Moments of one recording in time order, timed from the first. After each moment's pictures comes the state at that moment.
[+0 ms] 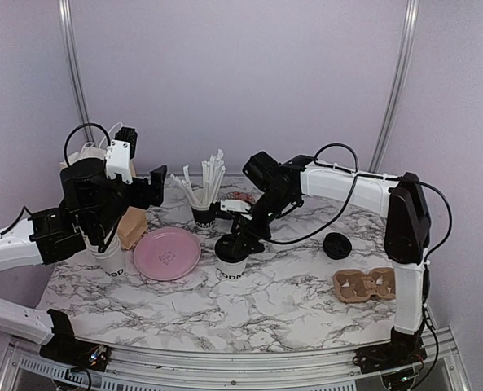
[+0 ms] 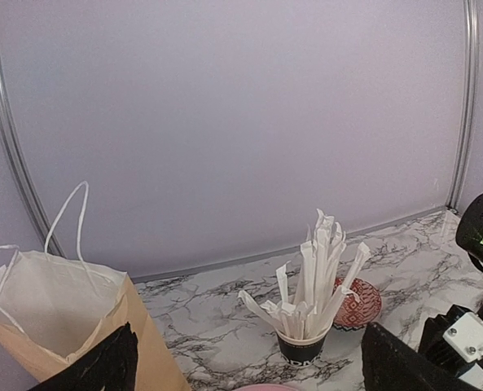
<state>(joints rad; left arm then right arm) -0.93 1.06 0.88 0.11 -0.73 0.04 0.78 2.07 1.82 -0.92 -0.52 -0.71</state>
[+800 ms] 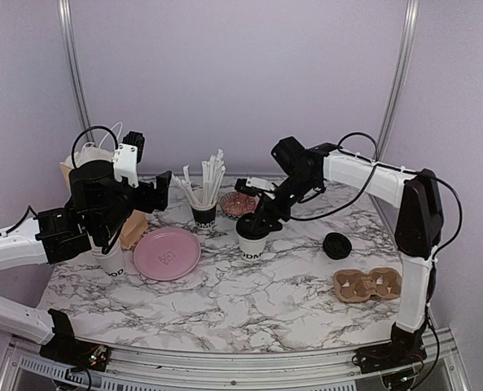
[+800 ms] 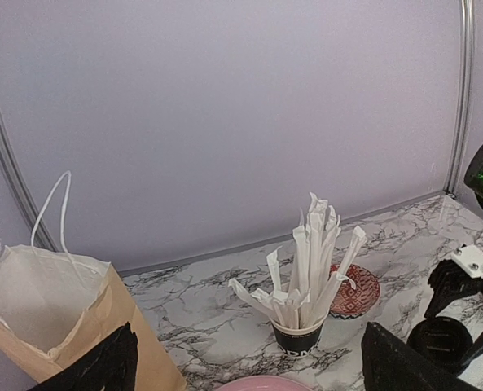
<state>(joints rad) -0.93 1.10 0.88 0.09 -0.71 0.02 0.64 2.03 1.80 -0.93 -0.51 -0.64</state>
